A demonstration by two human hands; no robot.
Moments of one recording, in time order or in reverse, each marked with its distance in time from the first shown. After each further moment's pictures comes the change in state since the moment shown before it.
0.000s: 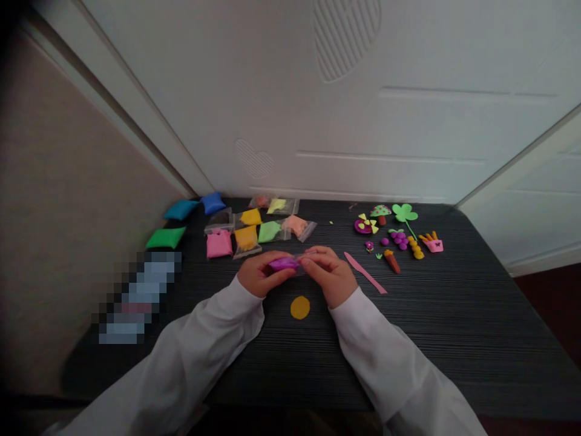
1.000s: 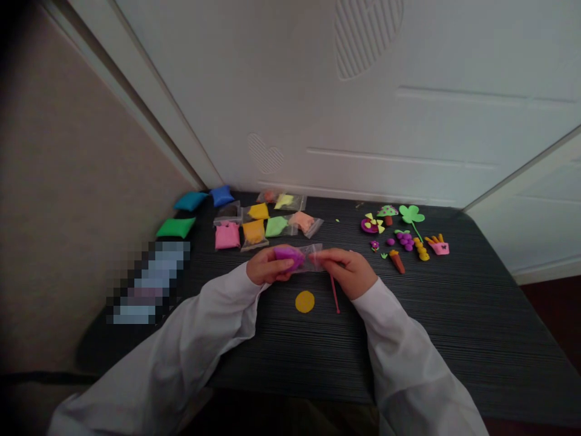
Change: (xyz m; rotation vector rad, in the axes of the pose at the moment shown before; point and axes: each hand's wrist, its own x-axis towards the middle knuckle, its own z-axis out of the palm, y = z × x) left_hand 0.006 -0.002 0.003 -0.983 -0.252 -0.516; right_hand 0.008 -0.014 -0.032 -0.366 -0.339 -0.081
